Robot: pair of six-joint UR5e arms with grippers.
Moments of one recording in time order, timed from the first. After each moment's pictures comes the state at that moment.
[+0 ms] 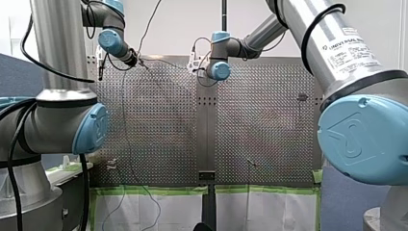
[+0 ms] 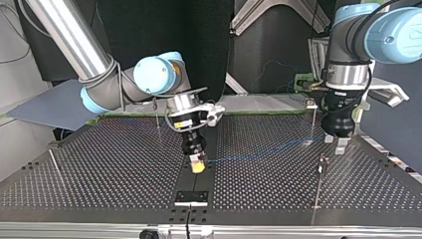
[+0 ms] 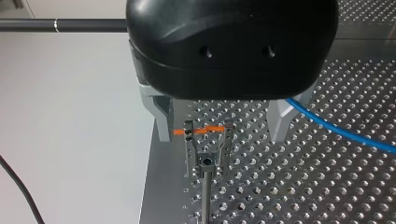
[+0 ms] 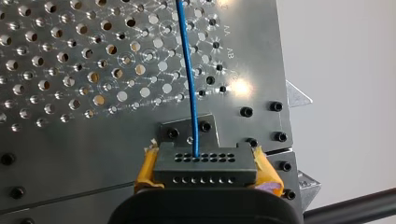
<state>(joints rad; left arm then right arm) 0.08 -1.36 -1.83 -3.07 -1.51 -1.57 2.31 -1.04 1.17 -0.36 1.61 1.69</state>
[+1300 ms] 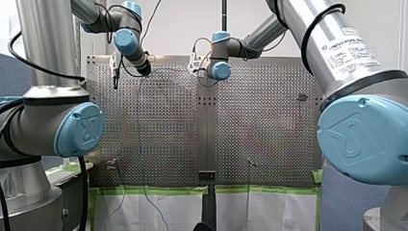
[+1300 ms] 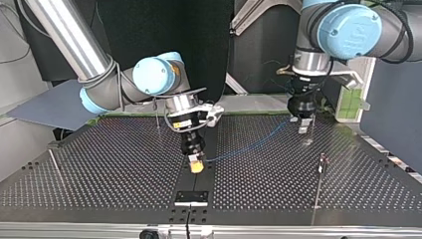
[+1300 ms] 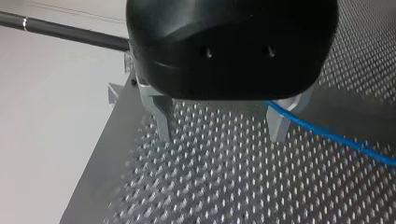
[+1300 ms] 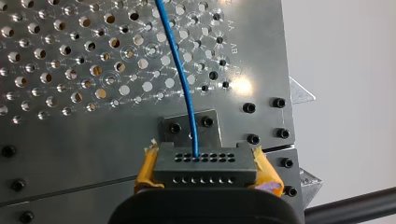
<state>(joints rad) -0.15 -1.41 -1.83 -3.18 -1.70 -1.72 2.31 -1.04 1.17 -0.35 1.62 1.67</state>
